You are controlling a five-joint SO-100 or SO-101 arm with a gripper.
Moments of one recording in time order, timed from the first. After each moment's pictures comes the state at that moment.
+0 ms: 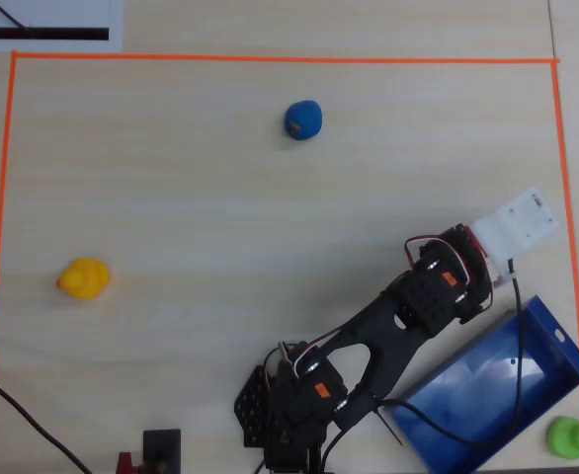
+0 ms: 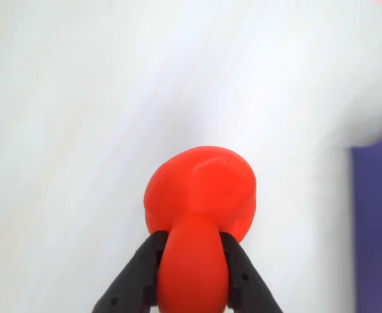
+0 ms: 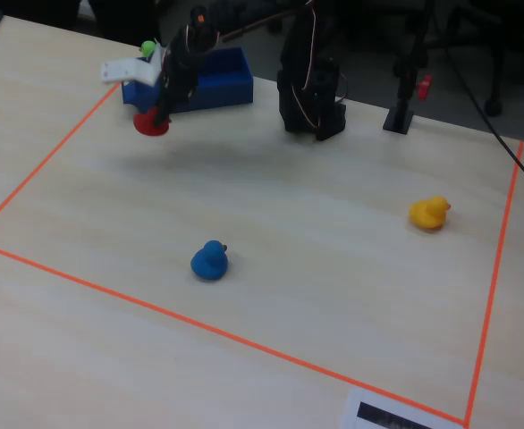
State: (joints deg) arm 57.1 110.0 115.8 44.6 -80.3
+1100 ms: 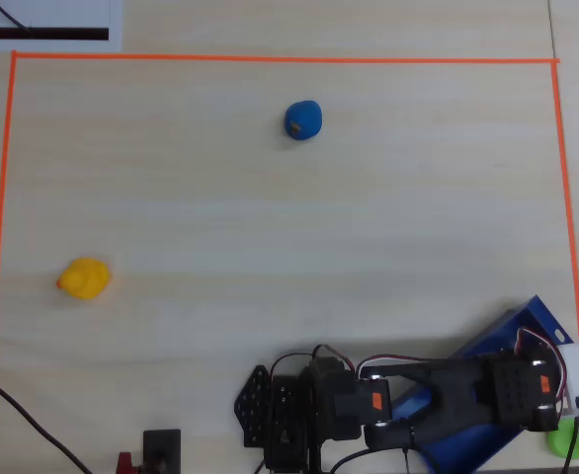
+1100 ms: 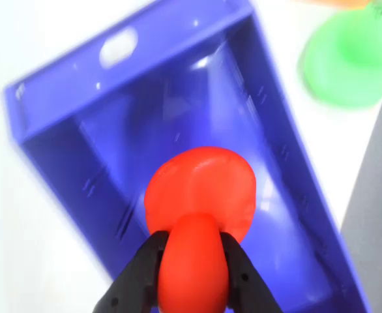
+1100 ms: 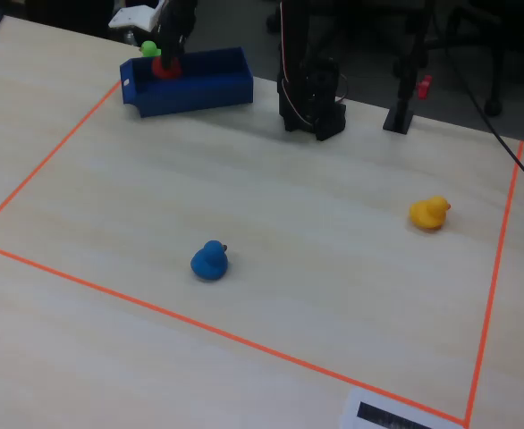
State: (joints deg) arm 90.7 93.2 96.1 60.1 -92.2
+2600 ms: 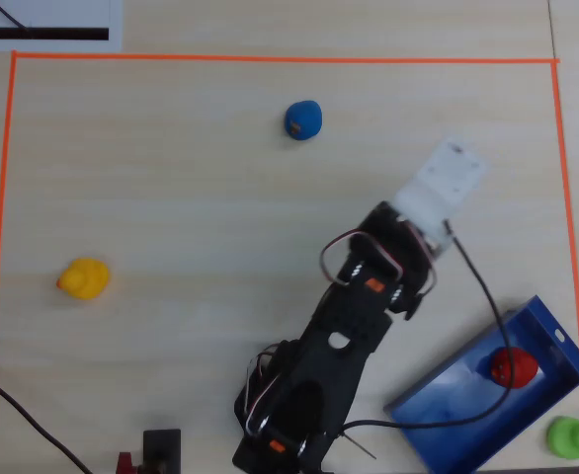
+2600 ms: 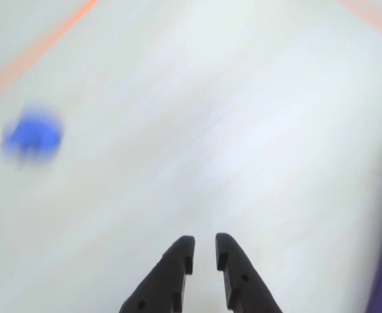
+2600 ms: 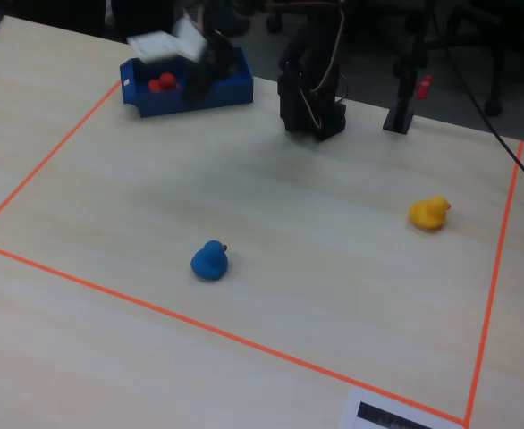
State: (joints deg) arm 32.0 138.5 119.9 67.4 -83.0
